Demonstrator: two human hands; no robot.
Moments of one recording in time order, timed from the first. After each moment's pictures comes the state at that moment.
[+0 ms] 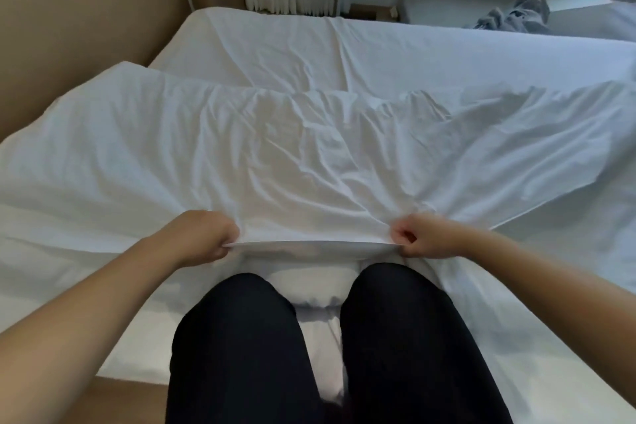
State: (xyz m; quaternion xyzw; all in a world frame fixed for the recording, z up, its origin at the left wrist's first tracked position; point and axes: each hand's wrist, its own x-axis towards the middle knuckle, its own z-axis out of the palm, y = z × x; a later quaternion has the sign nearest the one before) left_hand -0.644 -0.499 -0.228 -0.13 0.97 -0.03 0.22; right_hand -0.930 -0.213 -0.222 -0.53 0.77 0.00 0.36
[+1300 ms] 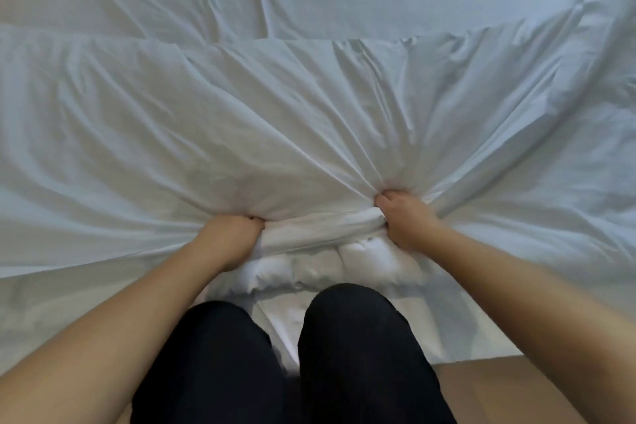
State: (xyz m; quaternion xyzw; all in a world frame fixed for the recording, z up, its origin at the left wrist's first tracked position) left_hand -0.795 -0.385 -0.293 -0.08 0.95 -0.04 0.30; right_hand -0.990 -0.136 -0.317 -0.44 0.88 0.08 0.19
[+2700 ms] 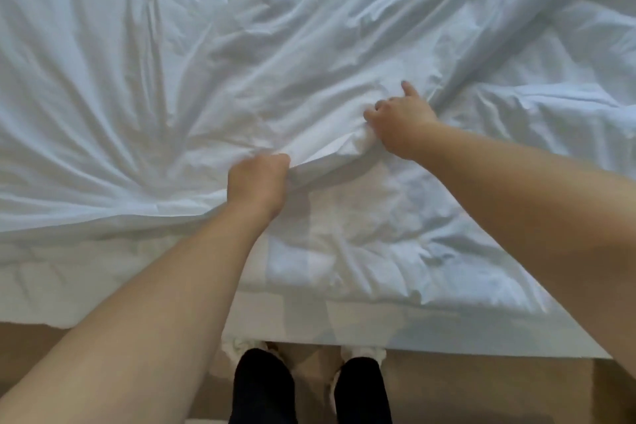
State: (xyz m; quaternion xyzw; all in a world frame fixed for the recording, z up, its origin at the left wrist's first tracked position) left_hand -1.124 -0.069 -0.193 -0.31 0.91 0.13 0.23; right_hand -1.337 0.034 -0.185 -0.55 0.75 0.33 0.18
